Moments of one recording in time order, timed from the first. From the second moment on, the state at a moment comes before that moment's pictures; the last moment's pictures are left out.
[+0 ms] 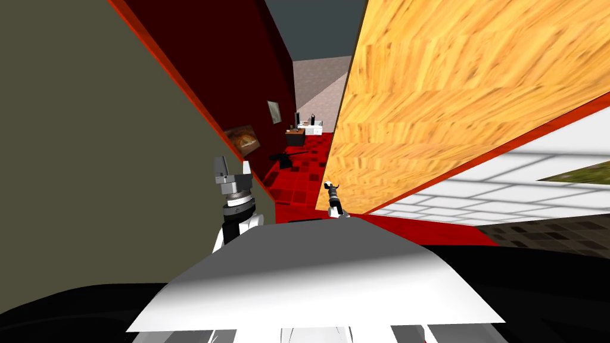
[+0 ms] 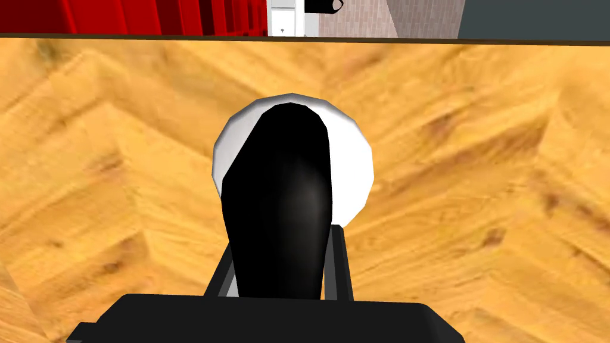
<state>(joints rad) -0.16 -0.08 -0.02 -0.63 -0.27 -0.80 0.11</state>
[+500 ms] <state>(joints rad) -0.16 -0.09 -0.01 -0.63 -0.27 -0.81 0.10</state>
